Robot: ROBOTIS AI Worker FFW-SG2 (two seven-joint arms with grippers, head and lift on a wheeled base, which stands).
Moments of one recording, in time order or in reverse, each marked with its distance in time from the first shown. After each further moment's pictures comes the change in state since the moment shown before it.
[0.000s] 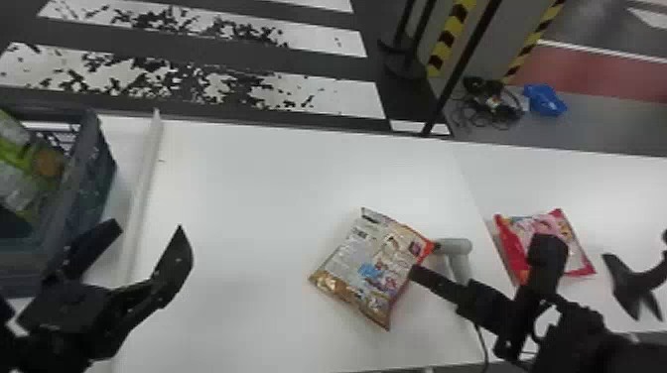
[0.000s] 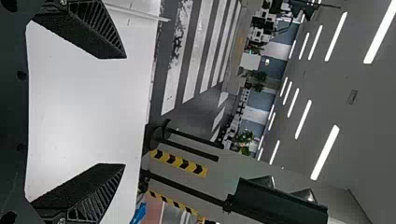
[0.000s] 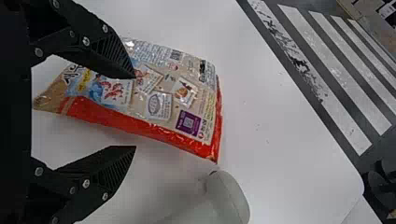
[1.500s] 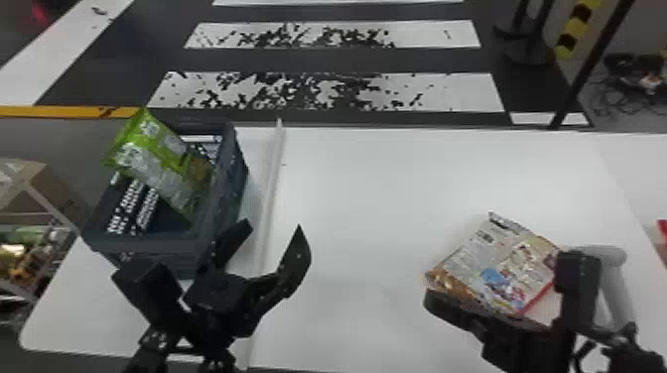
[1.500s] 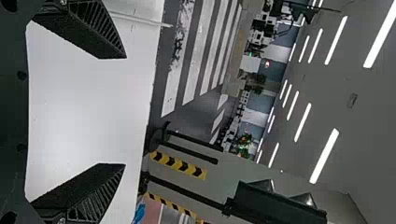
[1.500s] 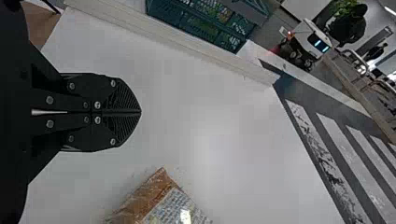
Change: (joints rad) left arm -0.012 0.005 0.019 0.041 0.027 -0.024 -0.014; right arm 0.102 0.007 0.428 -0.013 0.306 -0.220 0.336
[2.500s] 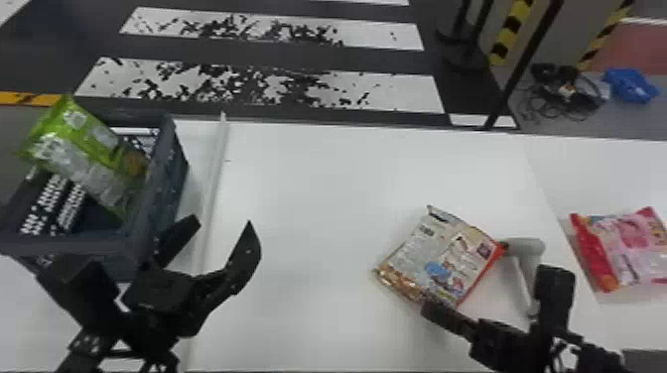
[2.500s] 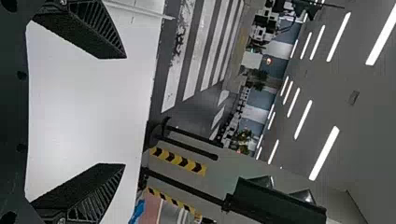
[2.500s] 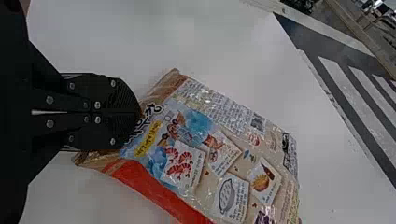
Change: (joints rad) left arm -0.025 -0.001 -0.020 0.022 0.003 0.002 -0.002; right arm 0.005 -0.011 -0.176 0.103 0.013 -0.004 0.004
